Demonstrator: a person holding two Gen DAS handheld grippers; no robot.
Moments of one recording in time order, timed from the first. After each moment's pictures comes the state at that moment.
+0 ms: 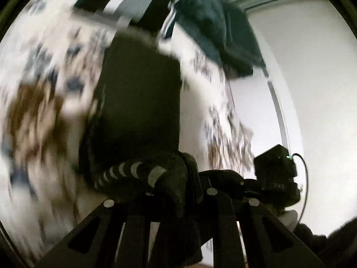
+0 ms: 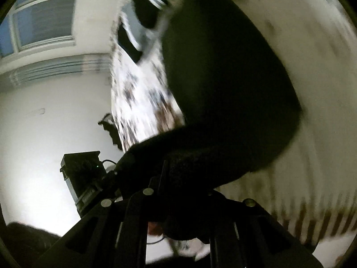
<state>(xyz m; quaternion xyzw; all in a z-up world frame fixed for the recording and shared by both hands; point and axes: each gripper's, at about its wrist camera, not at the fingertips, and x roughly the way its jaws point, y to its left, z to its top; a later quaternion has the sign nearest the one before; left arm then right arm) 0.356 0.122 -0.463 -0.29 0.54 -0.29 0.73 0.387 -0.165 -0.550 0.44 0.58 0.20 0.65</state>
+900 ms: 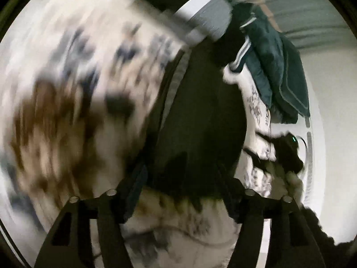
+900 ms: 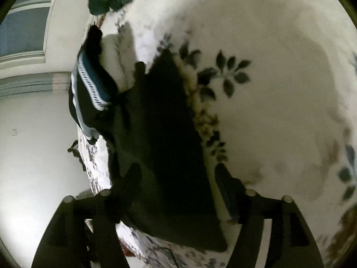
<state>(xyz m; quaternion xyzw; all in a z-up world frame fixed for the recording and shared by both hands) 0.387 0.146 -0.556 -0.38 0.57 -0.12 0.72 0.606 -0.269 -0.673 0.40 0.64 0.15 0.64</state>
